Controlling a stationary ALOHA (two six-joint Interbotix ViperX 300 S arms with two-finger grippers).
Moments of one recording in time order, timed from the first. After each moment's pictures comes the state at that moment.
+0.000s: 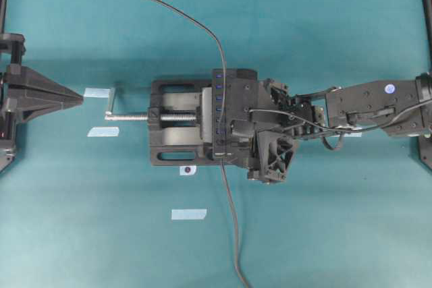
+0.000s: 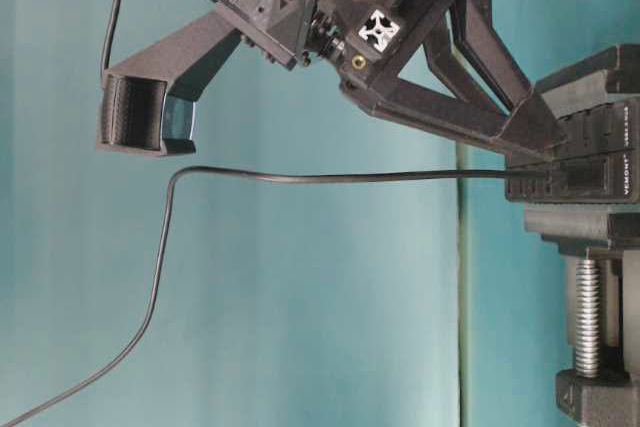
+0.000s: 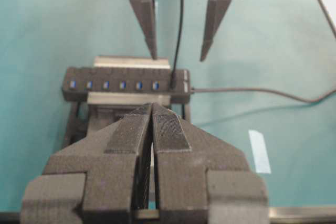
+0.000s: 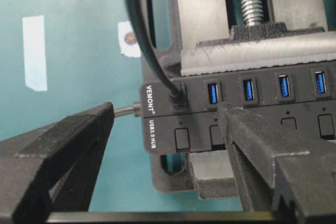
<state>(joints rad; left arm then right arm) 0.02 -1.00 1.10 0.02 0.16 -0.05 0.06 0.01 0.59 0.01 0.24 0.18</state>
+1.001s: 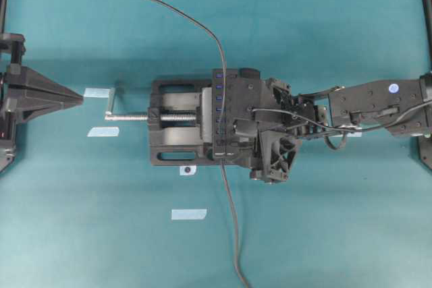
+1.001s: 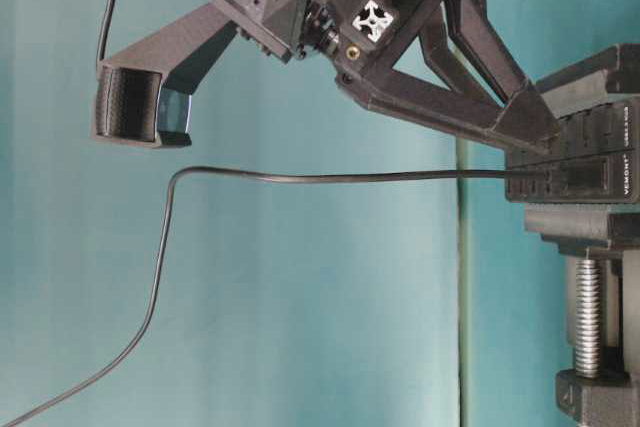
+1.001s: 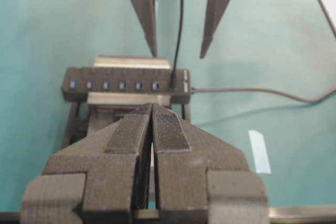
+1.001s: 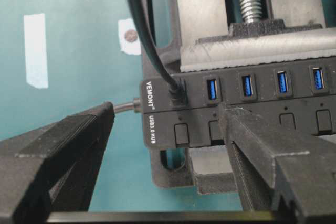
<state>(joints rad) 0.02 -1.00 1.10 0.02 0.16 -0.05 0.06 -0.01 0.60 0.01 0.24 0.18</state>
